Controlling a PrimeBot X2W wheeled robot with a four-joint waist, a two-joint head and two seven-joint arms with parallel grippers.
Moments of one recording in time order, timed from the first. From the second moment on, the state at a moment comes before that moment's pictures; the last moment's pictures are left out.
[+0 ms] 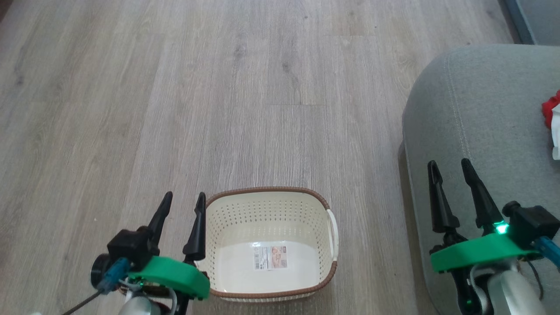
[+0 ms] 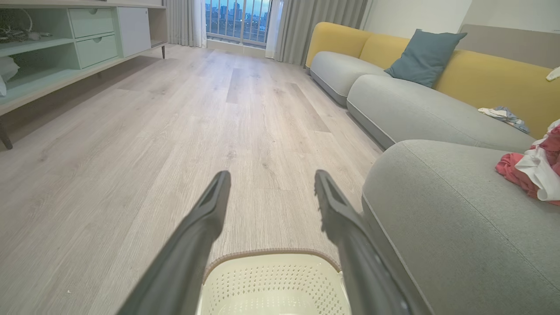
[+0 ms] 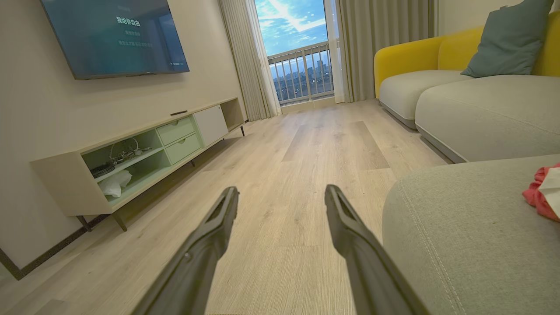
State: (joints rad) left arm -0.02 0.05 -0.19 0.15 -0.28 0.01 -0.26; right arm -0.03 -0.10 0.04 0.09 0.34 0.13 -0.26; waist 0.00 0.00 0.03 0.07
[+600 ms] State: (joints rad) left arm -0.02 0.05 -0.19 0.15 -0.31 0.00 -0.26; right arm -0.03 -0.10 0.03 0.09 0.35 0.13 -0.26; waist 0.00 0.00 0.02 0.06
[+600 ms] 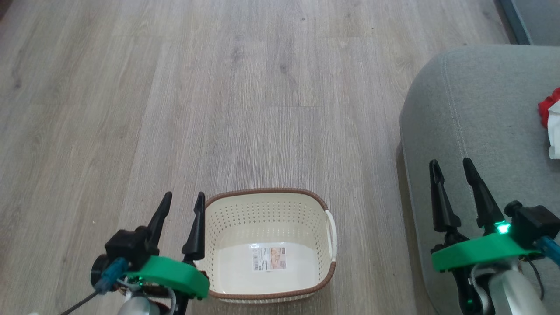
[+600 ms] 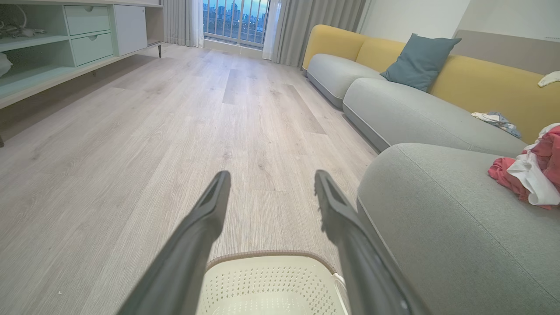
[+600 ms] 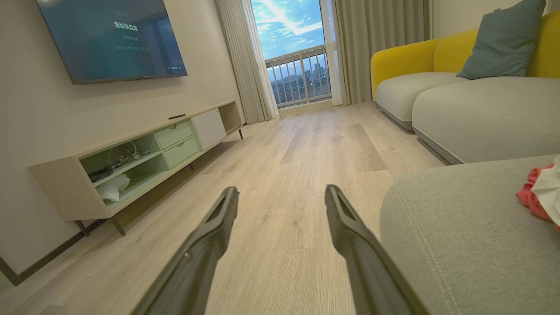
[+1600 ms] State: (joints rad) left arm 0.03 0.06 -0.16 0.24 -0.55 -0.02 -0.20; right arm 0.02 -0.10 0.03 0.19 0.57 0.13 -0.20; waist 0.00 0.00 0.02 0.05
